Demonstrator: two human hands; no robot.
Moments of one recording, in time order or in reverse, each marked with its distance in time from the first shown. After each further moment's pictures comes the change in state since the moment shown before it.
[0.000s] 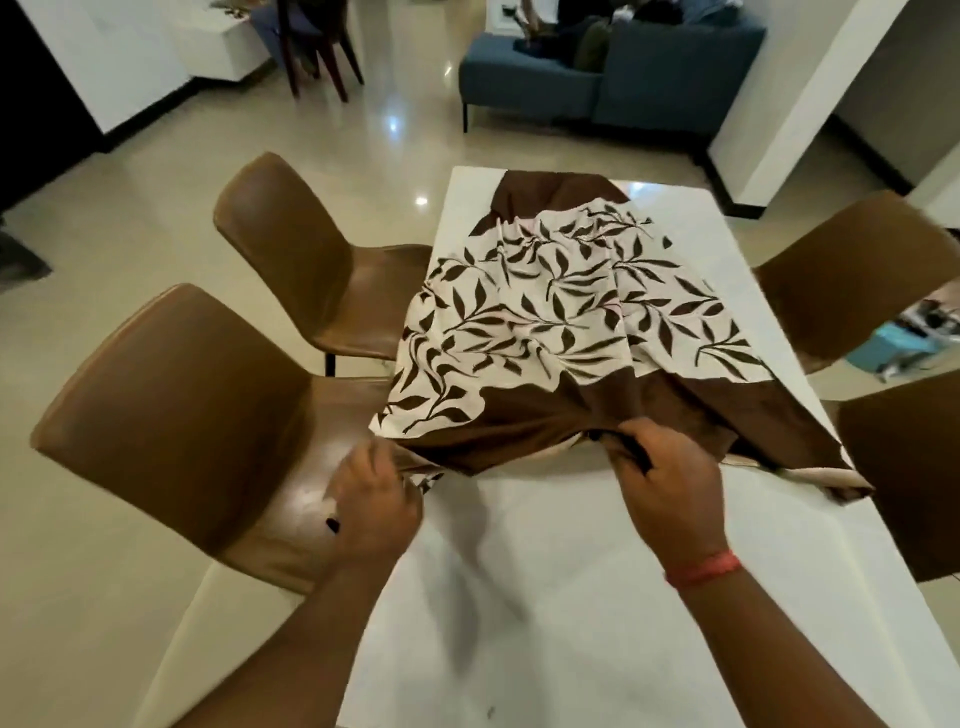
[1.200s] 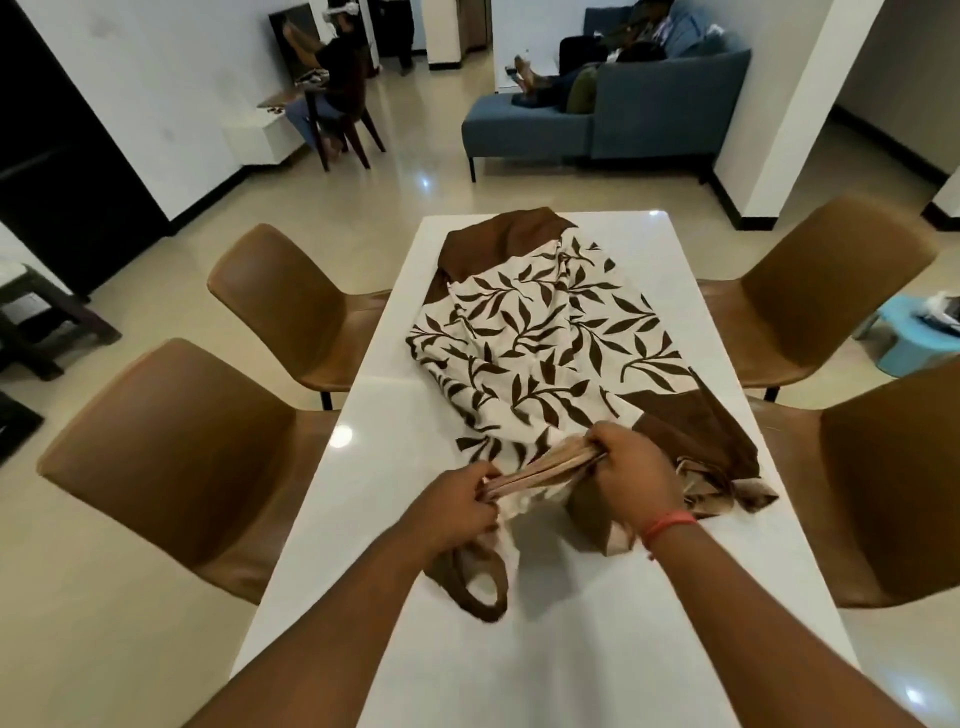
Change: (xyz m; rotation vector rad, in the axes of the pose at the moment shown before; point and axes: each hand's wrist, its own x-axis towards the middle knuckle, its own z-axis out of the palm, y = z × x) left_hand -0.036 0.261 -0.015 -0.346 -0.671 0.048; right_hand 0.009 0.187 -0.065 0.040 -0.342 0.256
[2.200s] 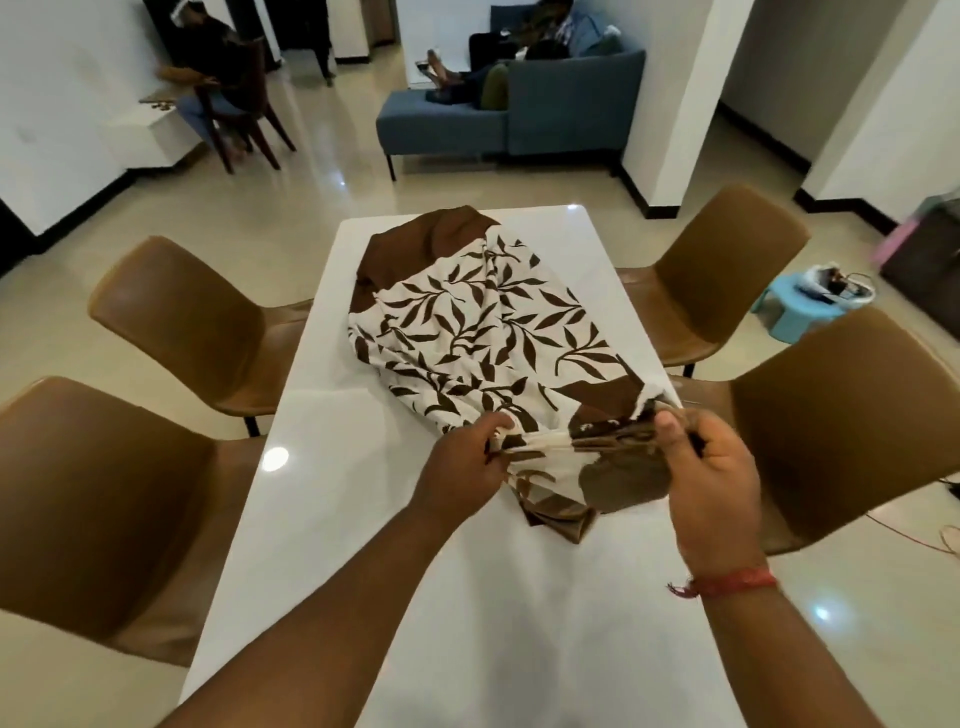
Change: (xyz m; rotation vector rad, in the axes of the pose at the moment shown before) left_hand 0.048 0.065 0.023 0.030 0.325 0.492; right_hand -0.064 -0.010 -0.093 0.678 0.509 0.198
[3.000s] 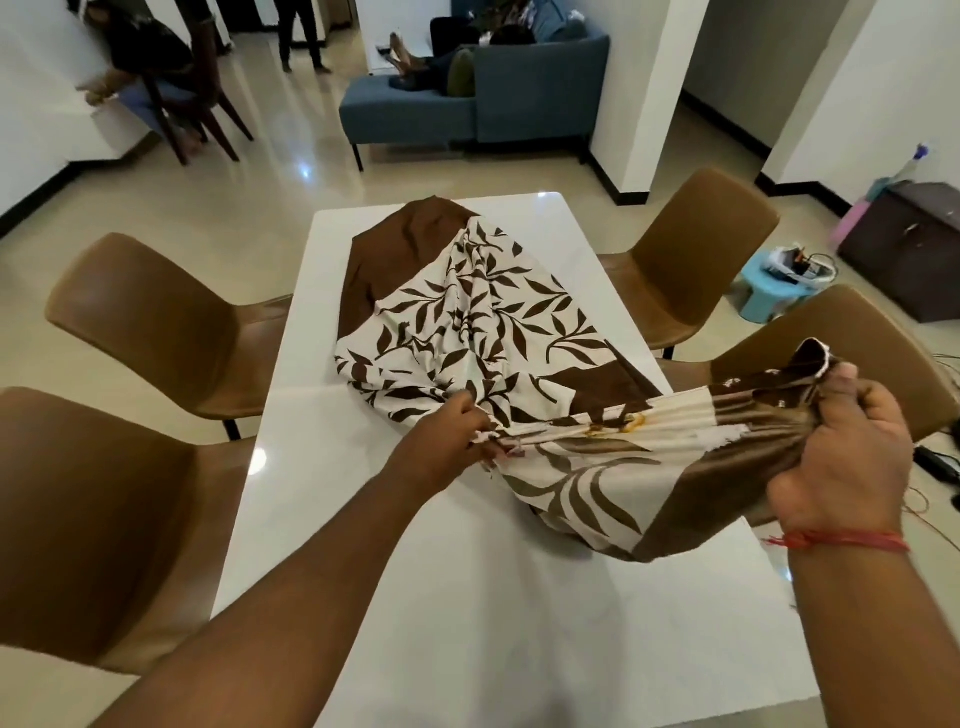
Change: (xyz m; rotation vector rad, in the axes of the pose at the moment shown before) left_hand 0.022 -0.044 -0.023 0.252 -0.247 0.170; right_hand 0.014 -0.041 -0.047 0.500 0.473 0.224
